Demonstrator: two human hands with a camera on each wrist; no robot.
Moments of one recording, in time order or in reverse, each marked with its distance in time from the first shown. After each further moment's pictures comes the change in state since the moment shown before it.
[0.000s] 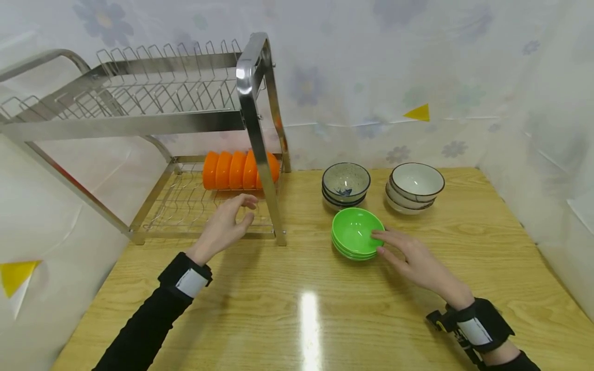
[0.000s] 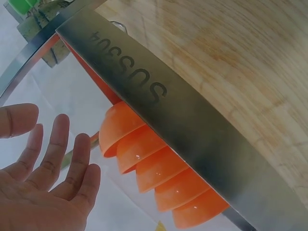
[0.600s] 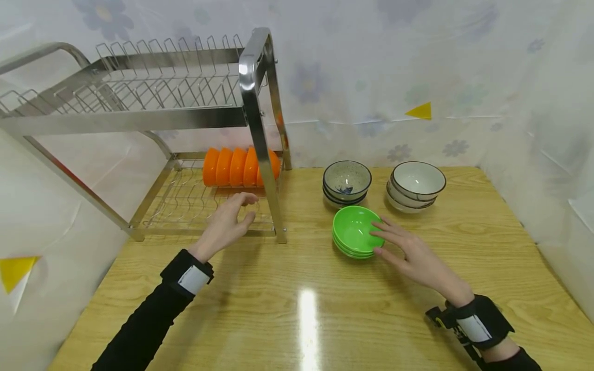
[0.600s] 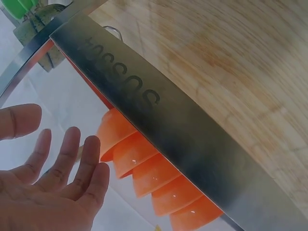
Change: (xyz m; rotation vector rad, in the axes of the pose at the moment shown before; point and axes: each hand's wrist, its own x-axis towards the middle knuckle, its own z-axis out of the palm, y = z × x) left_hand 0.000 -0.004 0.004 0.001 -0.003 0.014; right_hand 0.005 -0.002 -0.002 -0.024 -0.040 0.030
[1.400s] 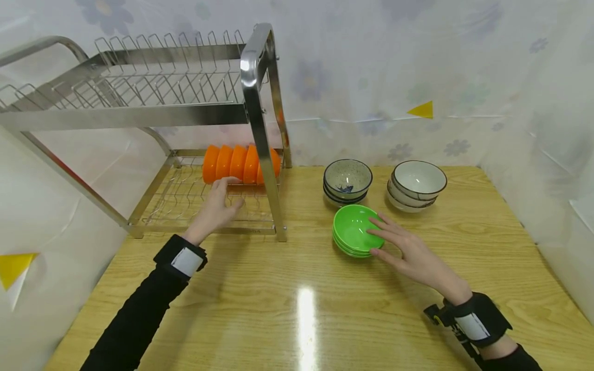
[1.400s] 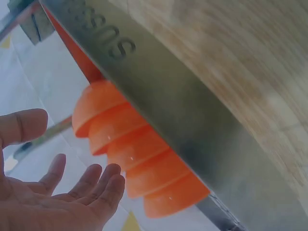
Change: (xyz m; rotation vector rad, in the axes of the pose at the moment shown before) left_hand 0.015 -0.025 -0.017 -0.080 0.002 -0.172; right_hand 0.004 -0.006 -0.001 -0.003 -0.017 -0.009
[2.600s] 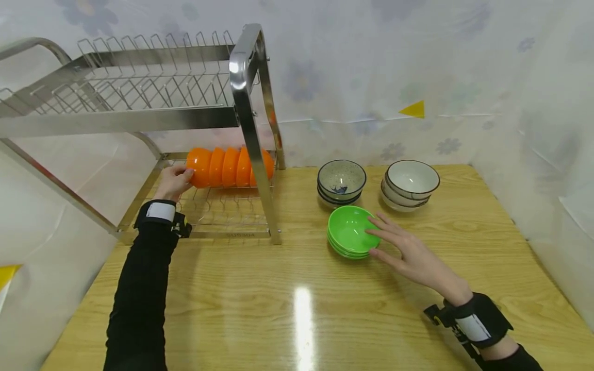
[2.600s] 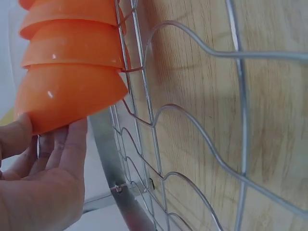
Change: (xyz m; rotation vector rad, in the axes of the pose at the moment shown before) left_hand 0.060 -0.080 -0.054 -0.503 0.181 -0.441; right_hand -0.004 -0.001 -0.006 0.006 -0.013 0.036
